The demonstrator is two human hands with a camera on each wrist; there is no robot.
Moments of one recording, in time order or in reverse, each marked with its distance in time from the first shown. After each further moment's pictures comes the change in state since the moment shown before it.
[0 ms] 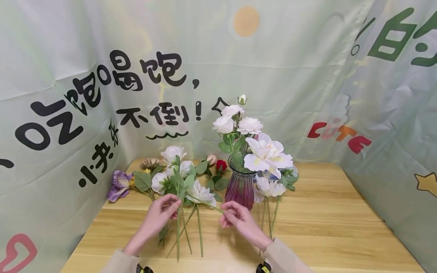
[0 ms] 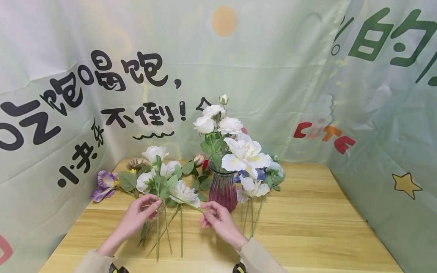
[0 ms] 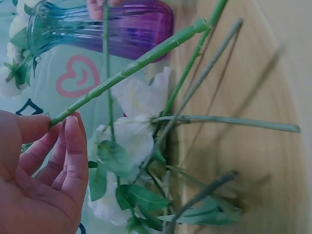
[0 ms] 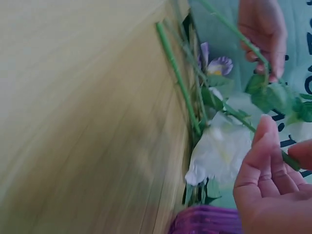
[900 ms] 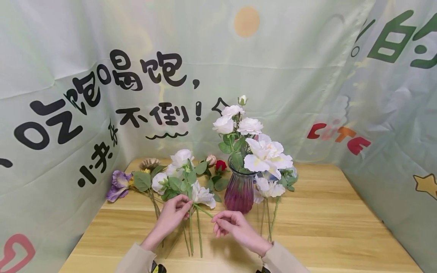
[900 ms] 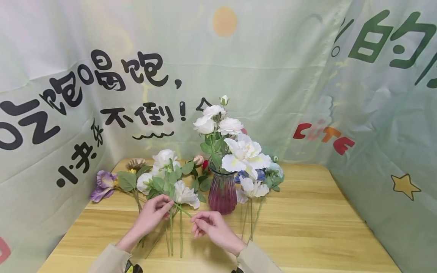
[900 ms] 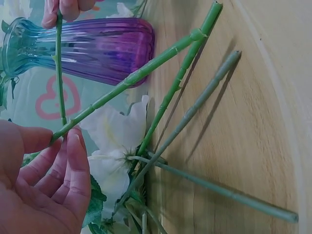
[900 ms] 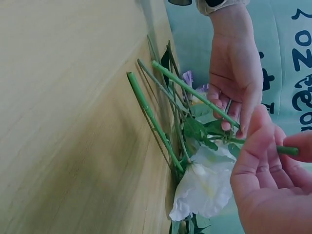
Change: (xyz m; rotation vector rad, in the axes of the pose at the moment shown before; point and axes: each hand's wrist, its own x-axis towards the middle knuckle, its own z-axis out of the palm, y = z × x) left_hand 0.014 -0.010 0.035 0.060 -0.005 -0.003; right_hand -0.008 -0.014 0.015 0.055 -0.189 -0.074
